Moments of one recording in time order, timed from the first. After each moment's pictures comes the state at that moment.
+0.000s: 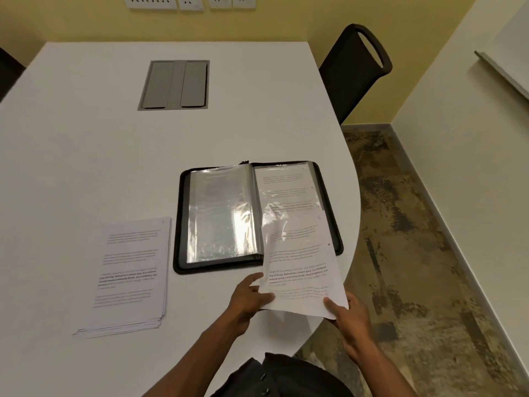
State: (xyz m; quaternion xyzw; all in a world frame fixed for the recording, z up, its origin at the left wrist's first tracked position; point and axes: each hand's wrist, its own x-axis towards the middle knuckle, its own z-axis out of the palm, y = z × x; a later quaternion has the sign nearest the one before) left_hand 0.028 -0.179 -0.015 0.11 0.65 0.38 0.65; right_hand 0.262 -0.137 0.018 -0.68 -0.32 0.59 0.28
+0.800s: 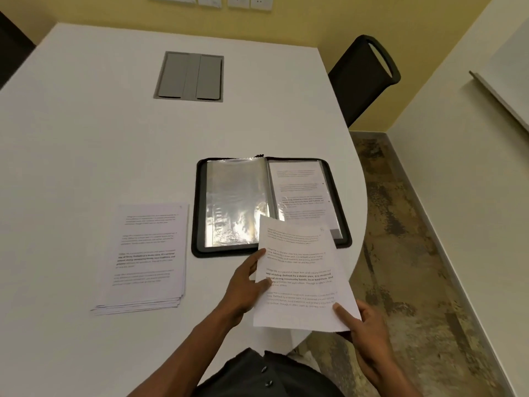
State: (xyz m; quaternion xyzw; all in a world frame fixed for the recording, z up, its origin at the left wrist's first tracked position) left_hand -0.023 -0.235 0.018 0.26 0.63 0.42 0.59; right_hand 0.230 -0.216 0.088 -0.66 -0.35 0.59 0.29
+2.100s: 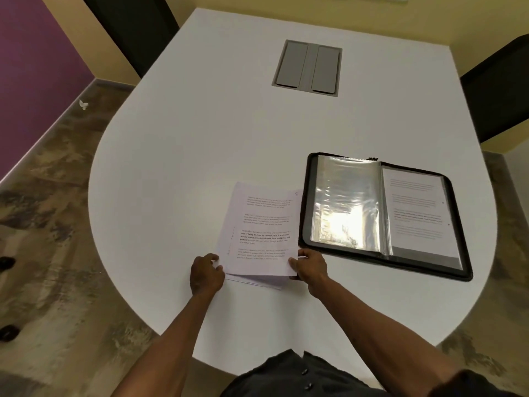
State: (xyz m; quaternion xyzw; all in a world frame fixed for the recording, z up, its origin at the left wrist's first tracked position) left_hand -0.304 -0.403 -0.072 0.14 0.92 0.24 0.27; right_hand -0.115 -0.226 -0.031 -0.63 -0.49 0.59 0.05
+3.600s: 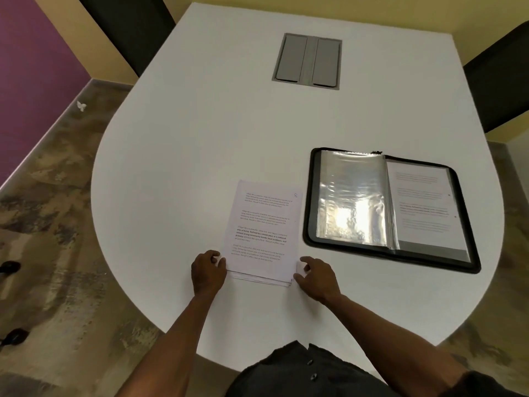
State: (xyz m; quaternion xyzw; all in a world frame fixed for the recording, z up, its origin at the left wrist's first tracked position) left_hand -0.316 -0.410 -0.077 0.16 0.92 0.31 0.20; right_hand -0.082 -0.243 -0.059 -0.48 -0.80 0.34 -0.09
